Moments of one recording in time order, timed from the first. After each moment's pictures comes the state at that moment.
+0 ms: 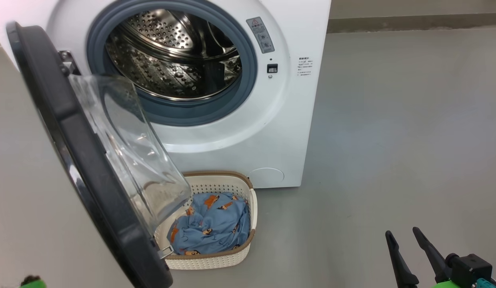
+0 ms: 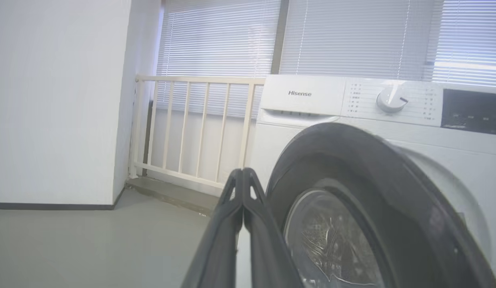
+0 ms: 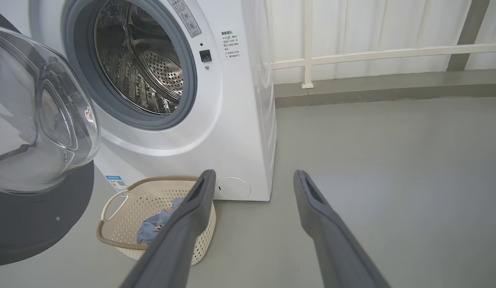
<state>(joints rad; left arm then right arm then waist) 0.14 0.04 0.29 -0.32 -0.29 0.14 -0.26 0.06 -0.16 0.00 0.23 0.29 0.13 -0.25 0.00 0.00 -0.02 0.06</state>
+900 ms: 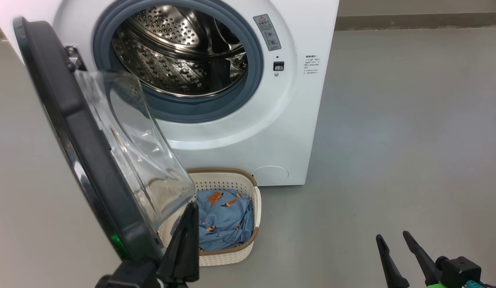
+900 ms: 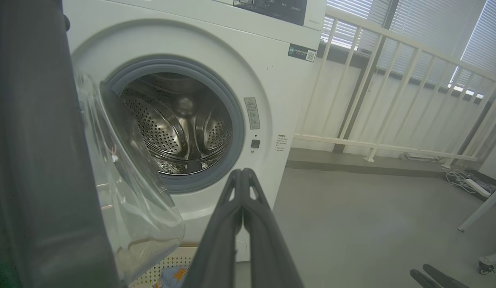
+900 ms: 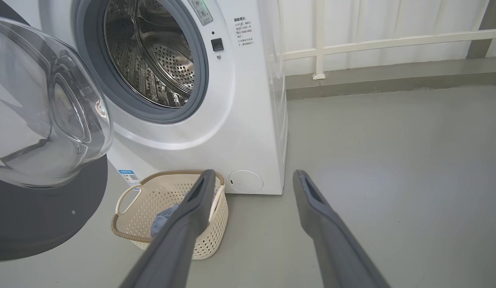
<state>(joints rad) 0.08 0.05 -0.42 -0.40 -0.25 0.21 -0.03 0.06 -0.13 0.02 0.24 0.29 0.13 -0.25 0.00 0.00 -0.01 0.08</state>
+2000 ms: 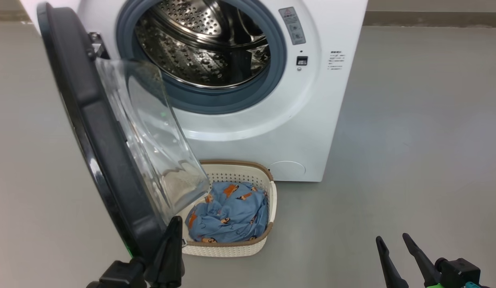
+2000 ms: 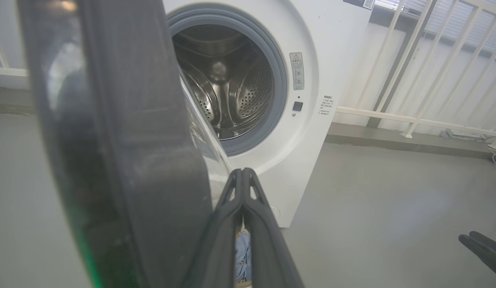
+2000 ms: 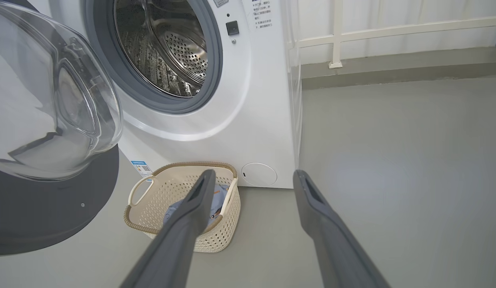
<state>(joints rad) 0.10 0.05 -0.31 -0.23 -0.26 0.32 -0.07 0.06 -0.12 0.01 0.26 0.29 0.13 -0.25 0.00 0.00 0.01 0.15</state>
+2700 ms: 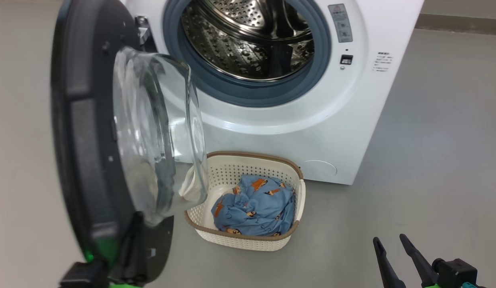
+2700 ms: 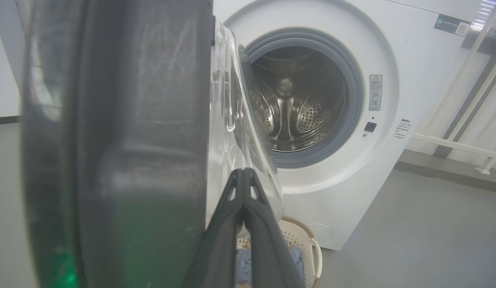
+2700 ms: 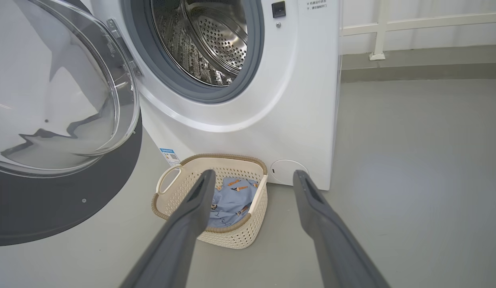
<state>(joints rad) 0.10 0.06 -0.23 -0.22 -0.29 0.36 -0.11 0.06 -0.11 0.02 0.26 0.29 0.13 -0.25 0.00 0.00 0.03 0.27</state>
